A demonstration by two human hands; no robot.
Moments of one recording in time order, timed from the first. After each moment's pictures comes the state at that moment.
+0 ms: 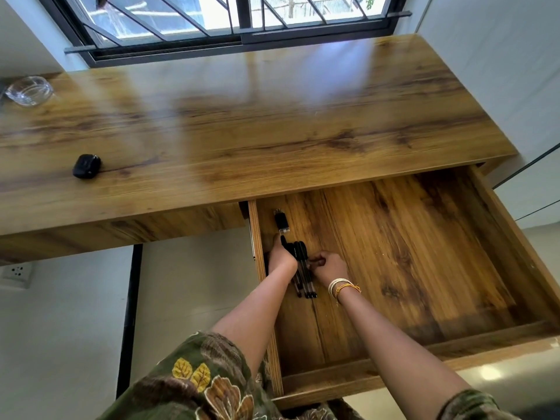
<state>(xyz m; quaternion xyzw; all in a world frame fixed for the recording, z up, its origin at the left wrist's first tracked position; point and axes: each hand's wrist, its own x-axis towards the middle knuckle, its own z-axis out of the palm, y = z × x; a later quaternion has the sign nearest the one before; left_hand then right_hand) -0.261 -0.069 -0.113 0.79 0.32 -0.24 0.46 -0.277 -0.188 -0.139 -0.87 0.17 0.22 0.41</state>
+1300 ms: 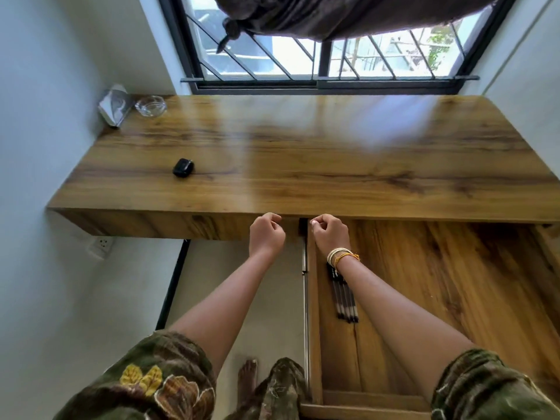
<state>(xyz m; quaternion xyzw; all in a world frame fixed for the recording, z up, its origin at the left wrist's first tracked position) -0.263 0.081 -0.021 0.87 0.27 0.06 0.40 -0.214 -0.059 -0.043 -0.90 0.01 0.05 0.42</state>
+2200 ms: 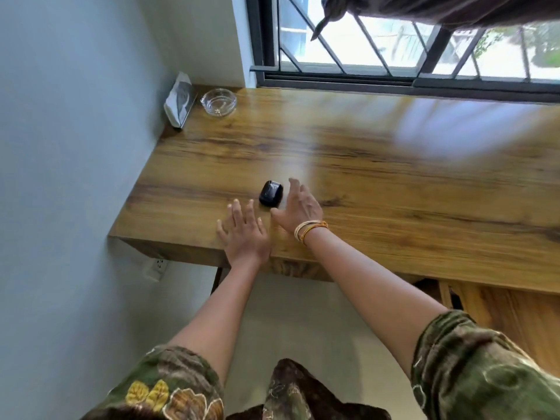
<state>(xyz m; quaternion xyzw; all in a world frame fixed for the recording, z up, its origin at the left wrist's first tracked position) -0.214 0.385 -0.080 0.94 0.31 0.05 0.12 -0.126 0.291 -0.024 -0.95 -0.17 0.08 0.26</state>
